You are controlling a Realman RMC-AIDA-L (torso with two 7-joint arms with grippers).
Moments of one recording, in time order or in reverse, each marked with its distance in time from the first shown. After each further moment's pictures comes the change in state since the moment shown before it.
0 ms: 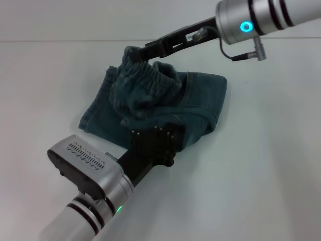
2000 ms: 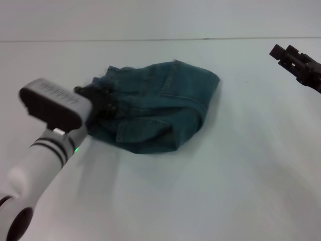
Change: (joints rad) left arm -0.145 0.005 -0.305 0.297 0.023 -0.301 0.054; right arm -0.607 0.005 0.236 0.311 0.873 -0.048 -0.915
